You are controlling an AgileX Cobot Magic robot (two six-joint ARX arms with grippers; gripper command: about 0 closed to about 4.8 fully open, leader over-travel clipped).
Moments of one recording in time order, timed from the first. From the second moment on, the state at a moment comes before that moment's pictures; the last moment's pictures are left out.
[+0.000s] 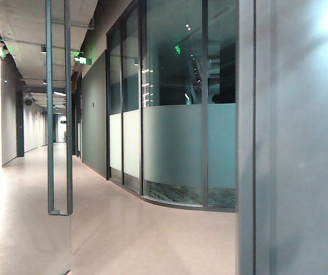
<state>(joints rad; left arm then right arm) -0.17 0.59 0.71 -0.14 0.00 -0.01 0.18 0.49 0.64 0.01 -0.03 0.16</state>
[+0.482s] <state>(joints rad) 0.03 0.16 0.36 -0.34 -0.11 -0.06 0.18 0.49 0.64 -0.02 -0.05 0.16</state>
